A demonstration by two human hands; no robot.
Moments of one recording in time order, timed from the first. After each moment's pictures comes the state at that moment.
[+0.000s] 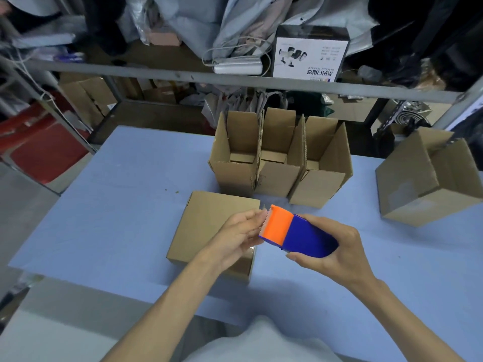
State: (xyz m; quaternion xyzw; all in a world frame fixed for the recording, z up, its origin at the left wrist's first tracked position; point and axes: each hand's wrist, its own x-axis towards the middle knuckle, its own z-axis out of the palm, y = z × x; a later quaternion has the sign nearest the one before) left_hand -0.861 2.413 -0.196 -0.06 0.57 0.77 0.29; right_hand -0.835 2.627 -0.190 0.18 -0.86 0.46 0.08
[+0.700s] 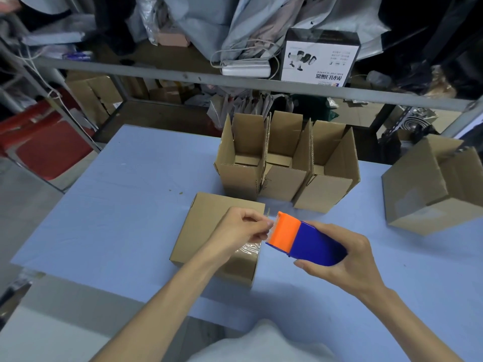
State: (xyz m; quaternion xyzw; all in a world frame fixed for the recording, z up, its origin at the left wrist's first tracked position) left_hand -0.871 2.404 -0.184 -0.09 0.73 0.65 0.21; right_hand -0.836 2.629 -0.187 0.19 -0.87 0.45 0.07
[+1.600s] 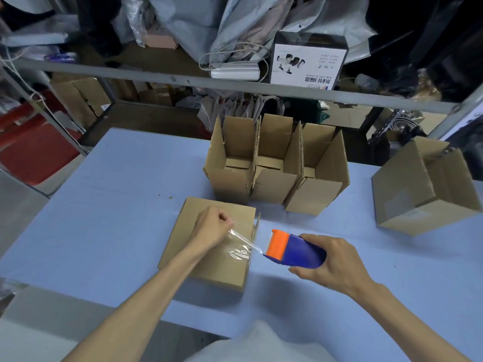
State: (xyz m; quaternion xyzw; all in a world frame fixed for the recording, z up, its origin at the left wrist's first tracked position) left_hand -0.910 2.381 -0.235 -0.14 0.91 0.38 0.12; right_hand -0.858 2.649 -0.227 0.13 -0.96 0.25 -0.04
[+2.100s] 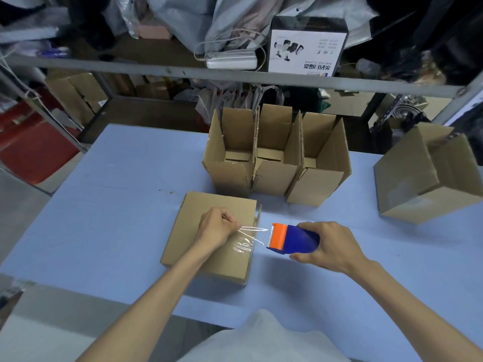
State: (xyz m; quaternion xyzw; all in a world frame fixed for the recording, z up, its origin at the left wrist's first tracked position) left_hand -0.899 2.385 -0.250 -0.15 0.88 0.42 0.13; right_hand -0.876 2.650 -0.240 0.14 -0.97 0.19 -0.11
